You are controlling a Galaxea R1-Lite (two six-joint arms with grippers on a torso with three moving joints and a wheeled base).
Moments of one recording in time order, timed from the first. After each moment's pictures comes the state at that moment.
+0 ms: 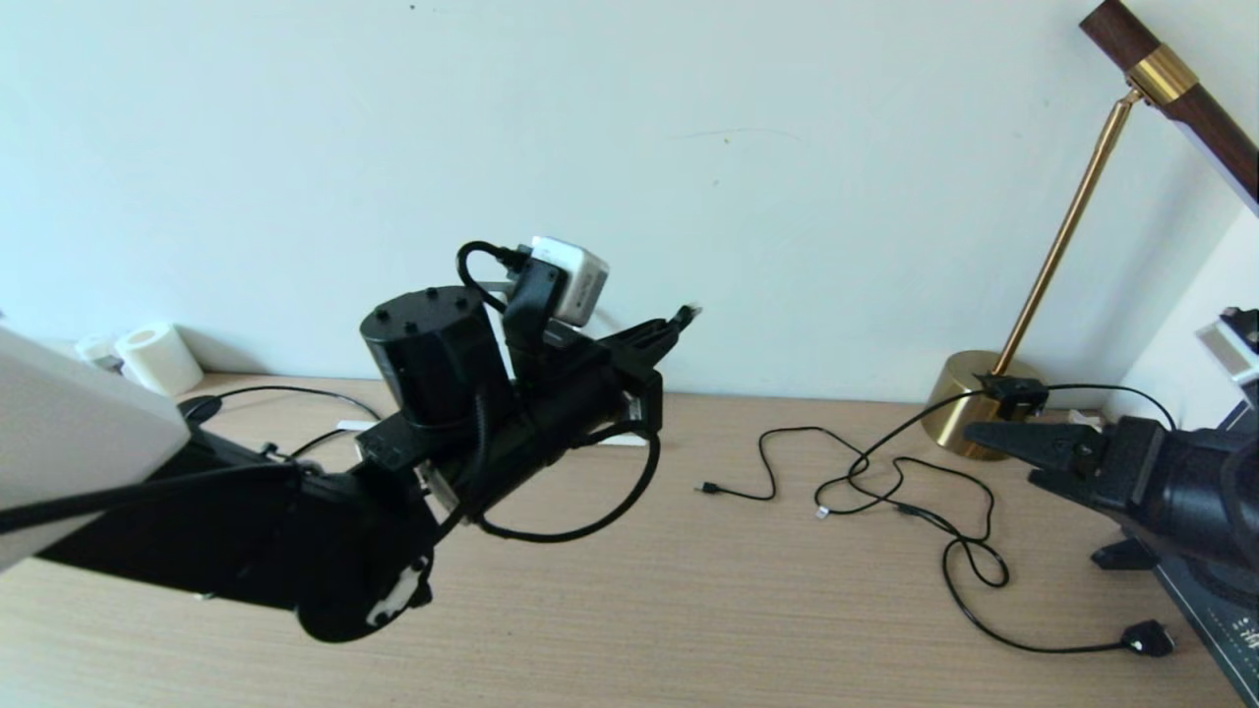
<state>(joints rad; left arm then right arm) -0.66 1.89 -0.93 -1.10 -0.02 0.10 0.26 1.20 -0.64 -0.21 0.14 0.58</state>
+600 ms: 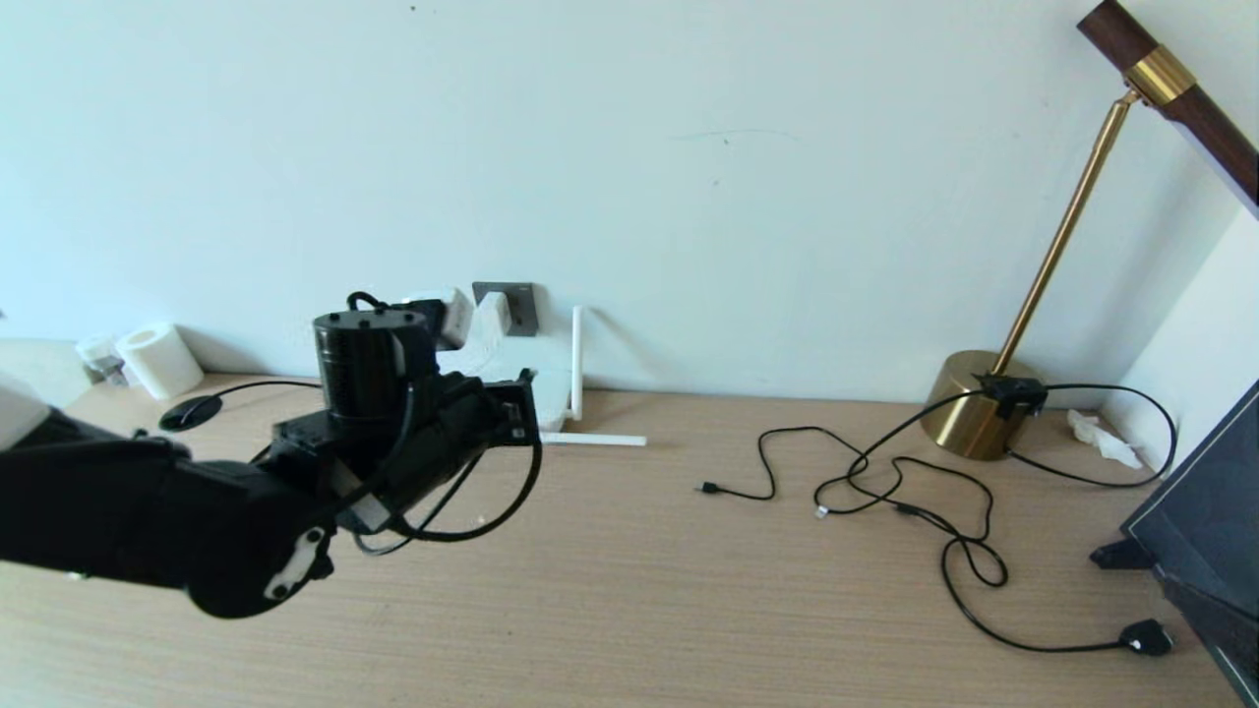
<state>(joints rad) -0.47 1.80 -0.84 -0.76 0.28 -0.15 0.25 0.72 -0.32 -0.12 -0.25 0.20</state>
